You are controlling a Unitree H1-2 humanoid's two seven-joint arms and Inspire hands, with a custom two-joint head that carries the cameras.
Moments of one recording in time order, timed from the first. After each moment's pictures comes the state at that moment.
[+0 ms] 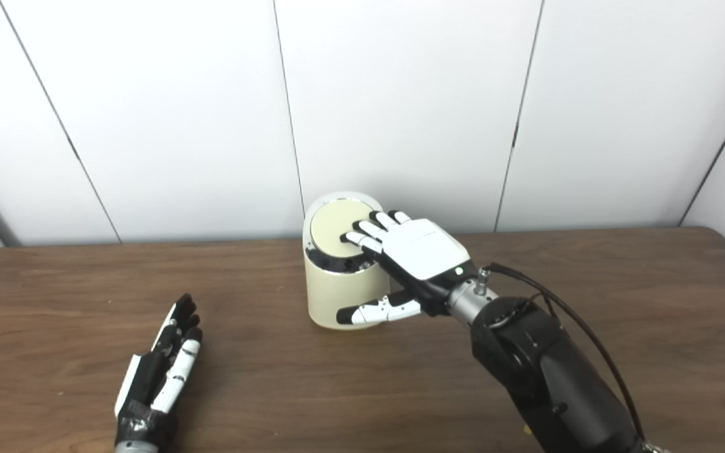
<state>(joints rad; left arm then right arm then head) -0.01 0.03 0.08 -0.01 -0.08 -0.08 -0.06 -0.52 -0.34 0.35 -0.15 -0.99 0.04 0.40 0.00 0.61</state>
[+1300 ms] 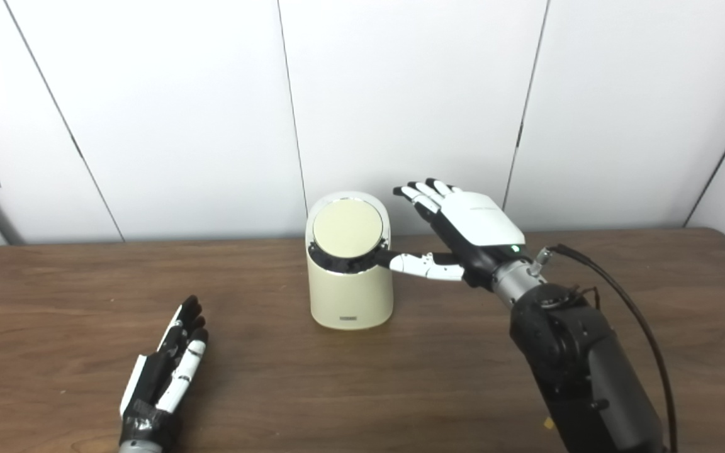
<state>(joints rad) -0.01 0.03 0.07 -0.02 -0.08 -0.06 -0.06 -0.48 -0.33 0.14 -0.22 -0.81 0.19 0.42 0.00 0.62</state>
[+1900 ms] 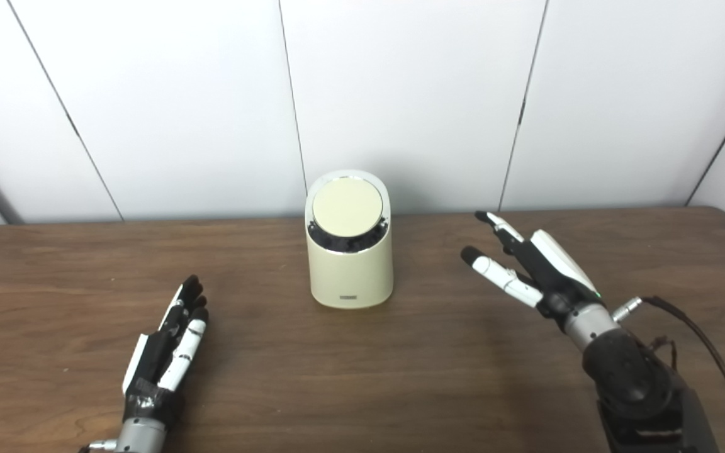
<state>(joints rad) 0.00 0.04 0.08 -0.03 -0.10 -0.05 -0.06 -0.25 -0.34 -0.05 -0.26 -0.40 0.36 0.40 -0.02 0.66</state>
